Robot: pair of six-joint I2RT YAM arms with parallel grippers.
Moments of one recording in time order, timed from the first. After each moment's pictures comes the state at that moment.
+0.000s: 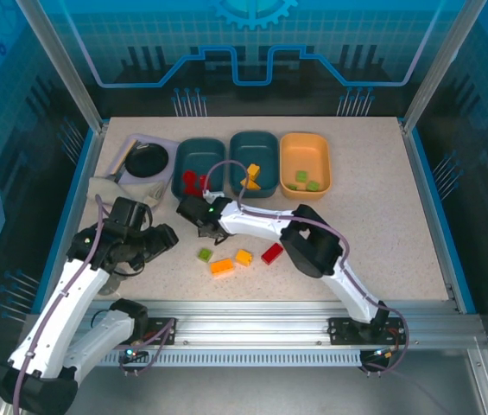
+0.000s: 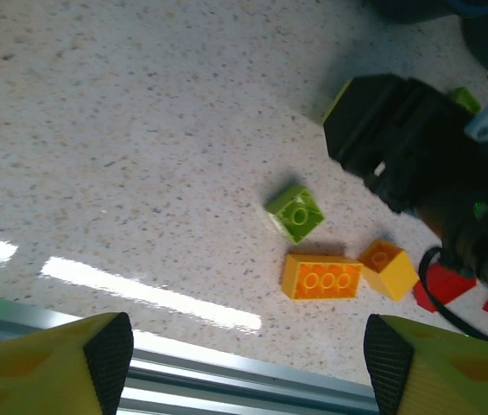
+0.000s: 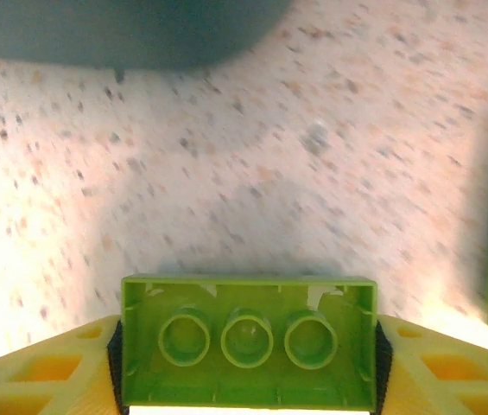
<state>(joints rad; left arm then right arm) -0.25 0.83 0.89 -1.16 0.11 -0.86 1.02 2.28 1.81 -0.79 0.38 0.91</state>
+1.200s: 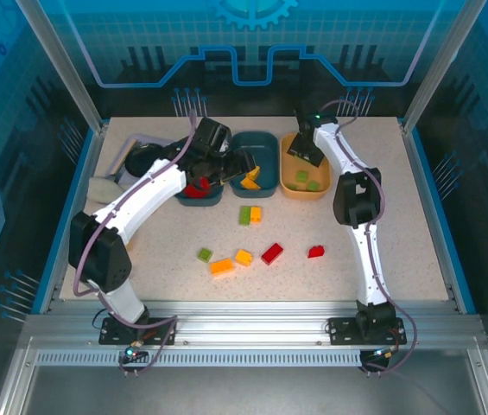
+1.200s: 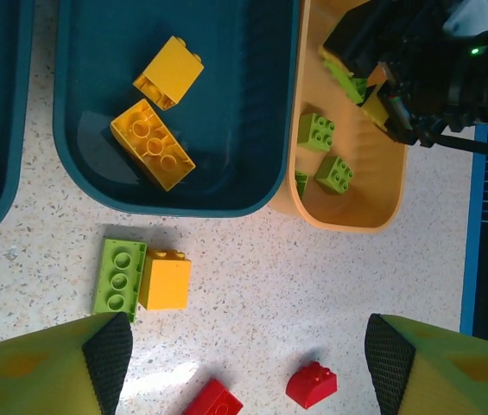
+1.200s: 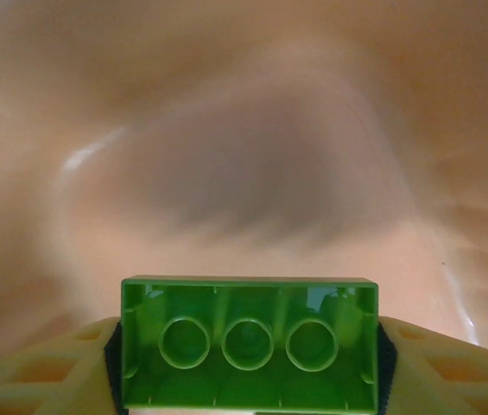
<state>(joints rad) -0.48 1.71 1.57 -0.72 0.19 -0.82 0.23 2.55 2.42 -1.14 0.09 0.73</state>
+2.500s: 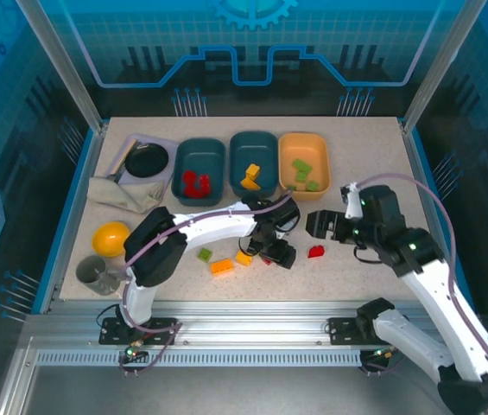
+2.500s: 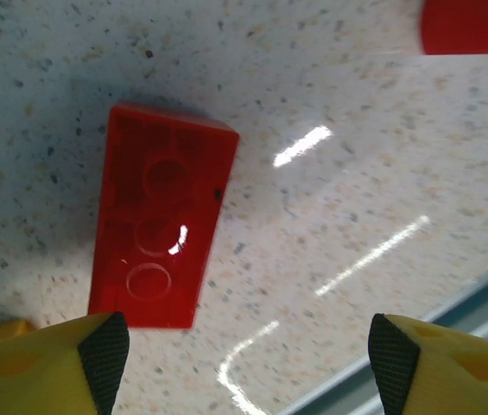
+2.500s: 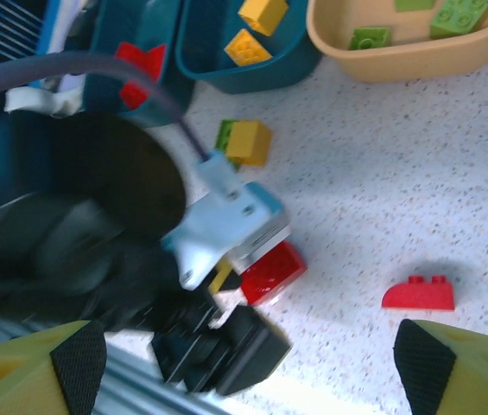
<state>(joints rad) -0.93 2.00 1.50 -0.89 0.22 -0.50 0.38 0.77 0.94 -0.92 -0.26 0.53</state>
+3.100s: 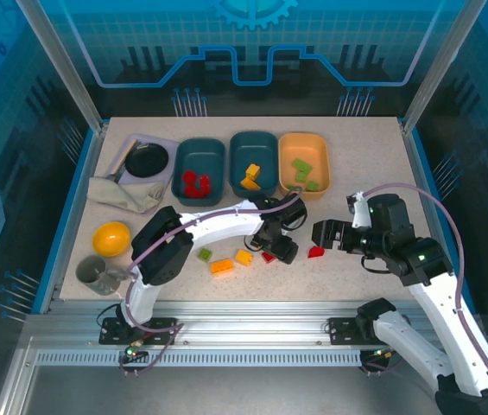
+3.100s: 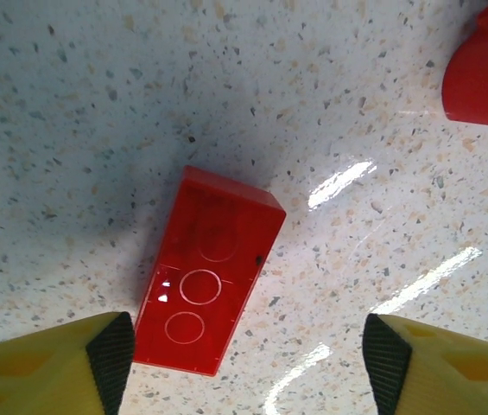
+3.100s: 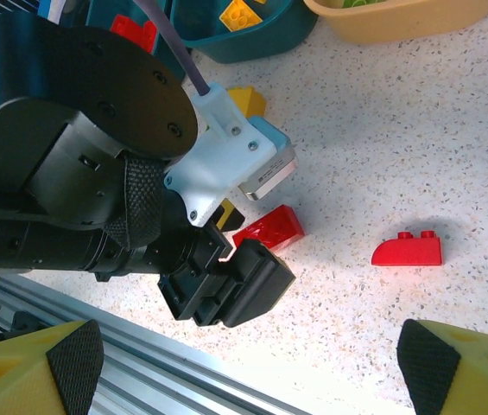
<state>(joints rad) -0.95 2.04 1.58 -0.92 0.09 -0.45 0.33 0.72 0.93 -1.00 -0.31 0.50</state>
